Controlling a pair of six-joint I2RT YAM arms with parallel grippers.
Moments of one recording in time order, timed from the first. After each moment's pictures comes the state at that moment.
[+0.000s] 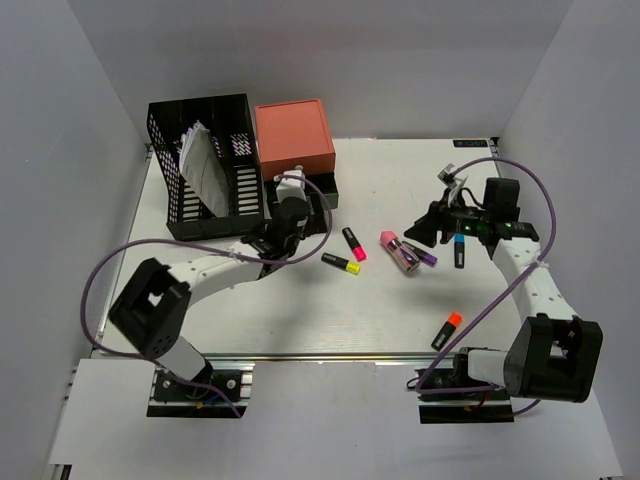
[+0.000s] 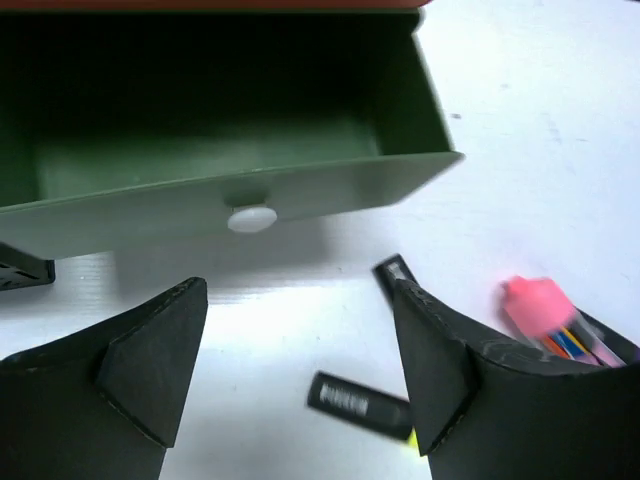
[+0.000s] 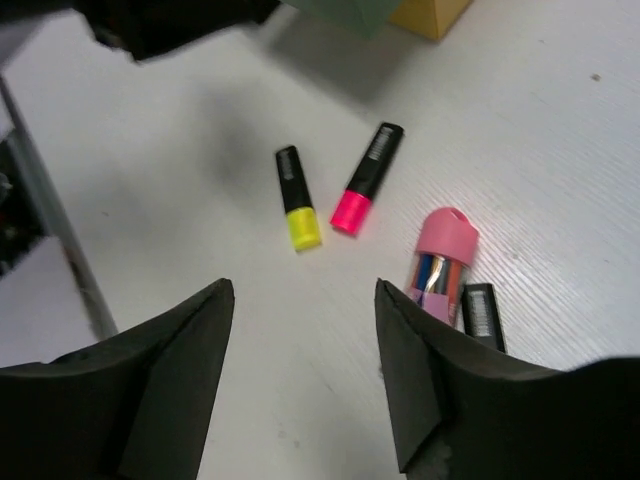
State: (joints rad) left arm -0.73 1.61 0.97 0.20 -0.49 -0.49; right arm -0.06 1.25 0.93 -0.38 -1.04 -0.26
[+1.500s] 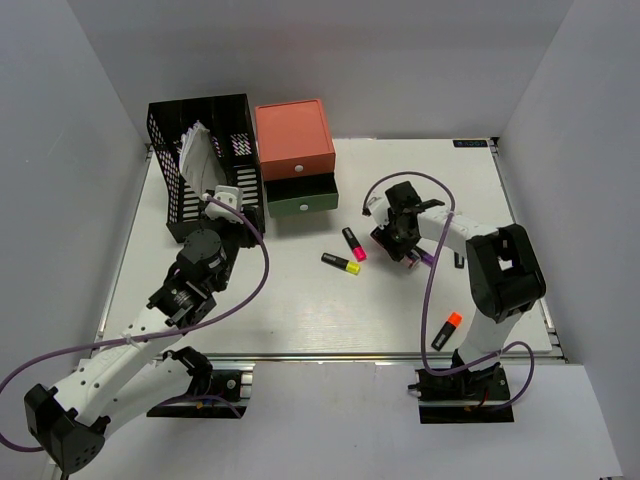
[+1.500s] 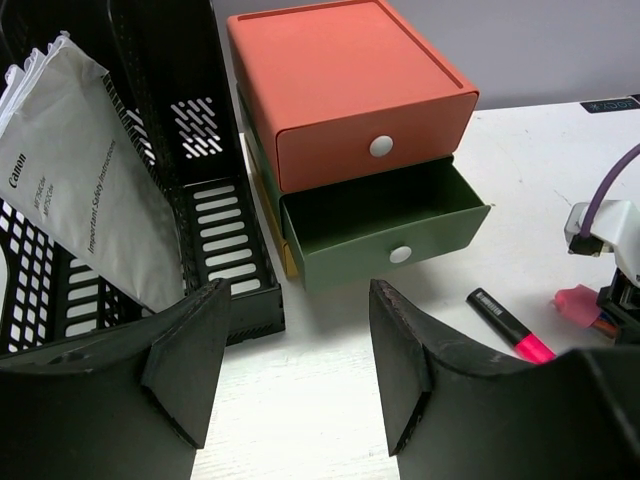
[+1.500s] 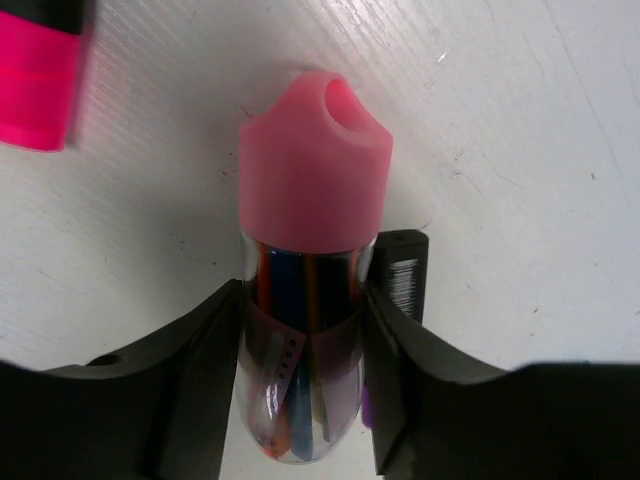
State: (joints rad) left arm -0.67 0.81 0.71 0.07 -0.49 -0.02; right arm 0.40 1.78 1.12 -0.54 -0.02 -0.48
